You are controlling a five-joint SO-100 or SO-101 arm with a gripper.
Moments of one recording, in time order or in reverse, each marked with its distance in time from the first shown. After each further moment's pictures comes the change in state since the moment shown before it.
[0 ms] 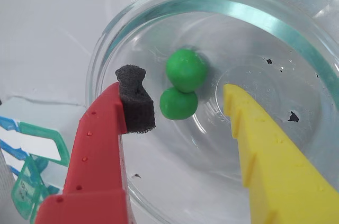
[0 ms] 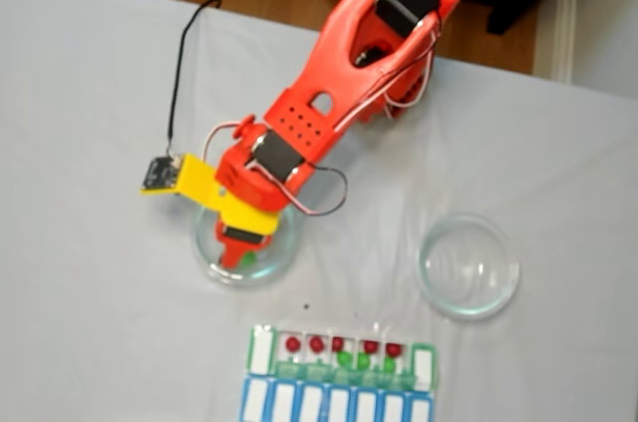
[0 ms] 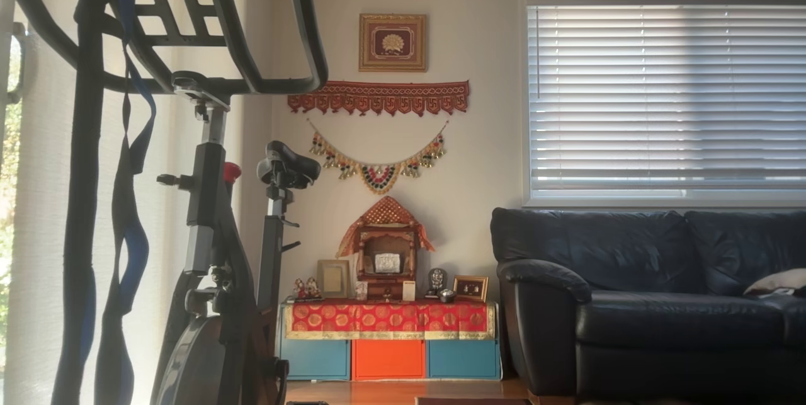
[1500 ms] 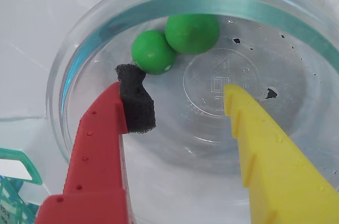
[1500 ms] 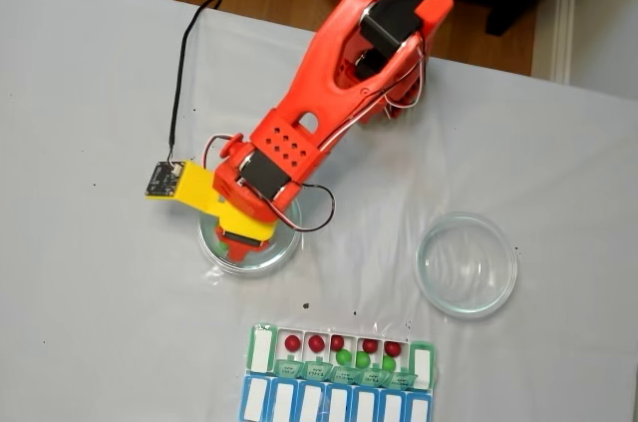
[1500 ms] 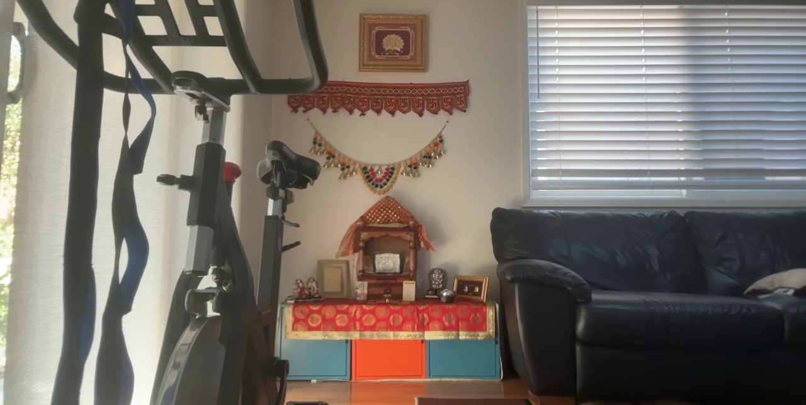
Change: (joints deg) arm 0.0 -8.3 -6.9 8.6 3.3
